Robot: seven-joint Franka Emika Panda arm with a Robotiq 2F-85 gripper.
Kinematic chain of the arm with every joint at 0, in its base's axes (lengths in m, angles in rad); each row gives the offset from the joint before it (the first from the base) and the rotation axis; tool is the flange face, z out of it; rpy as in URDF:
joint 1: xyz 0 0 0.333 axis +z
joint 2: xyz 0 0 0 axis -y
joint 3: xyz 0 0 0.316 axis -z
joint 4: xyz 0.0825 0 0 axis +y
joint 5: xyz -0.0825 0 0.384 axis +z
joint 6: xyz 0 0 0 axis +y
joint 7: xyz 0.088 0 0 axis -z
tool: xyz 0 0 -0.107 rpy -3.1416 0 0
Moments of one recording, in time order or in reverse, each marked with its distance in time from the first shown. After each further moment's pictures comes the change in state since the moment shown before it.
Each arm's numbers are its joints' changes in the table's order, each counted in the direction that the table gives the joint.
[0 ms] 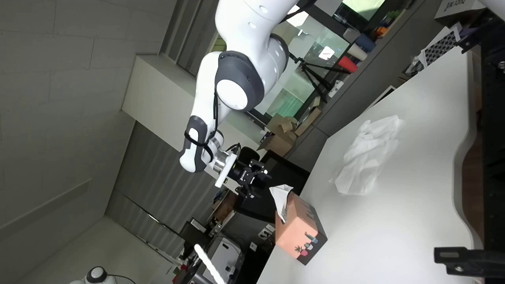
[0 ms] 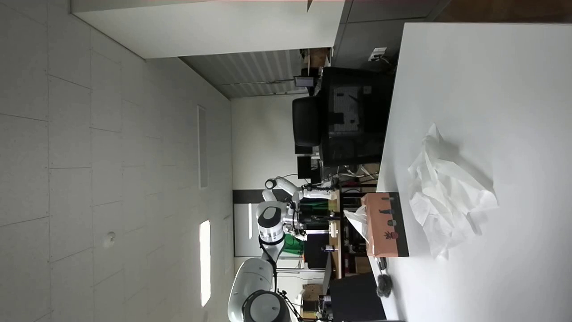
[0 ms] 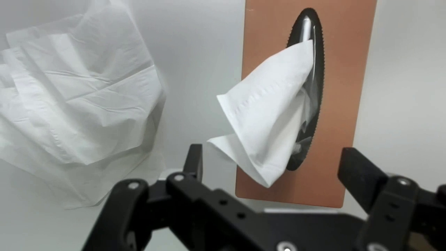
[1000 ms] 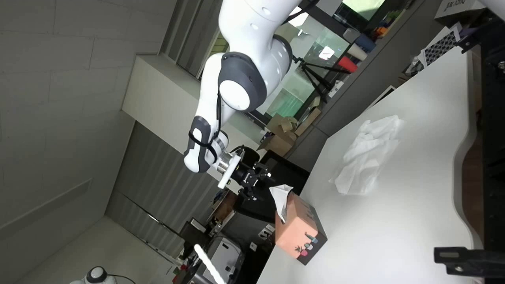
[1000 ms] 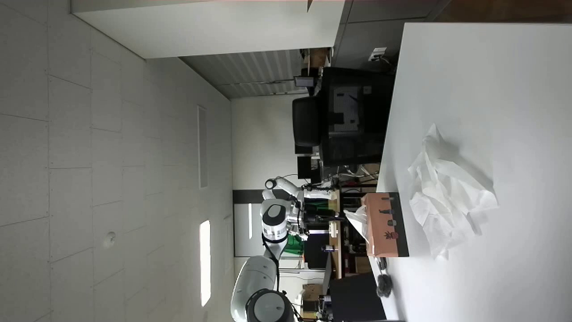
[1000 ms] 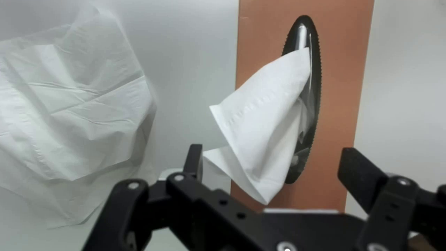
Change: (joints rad) arm -0.018 -0.022 -0.028 0.001 0.023 -0.017 -0.001
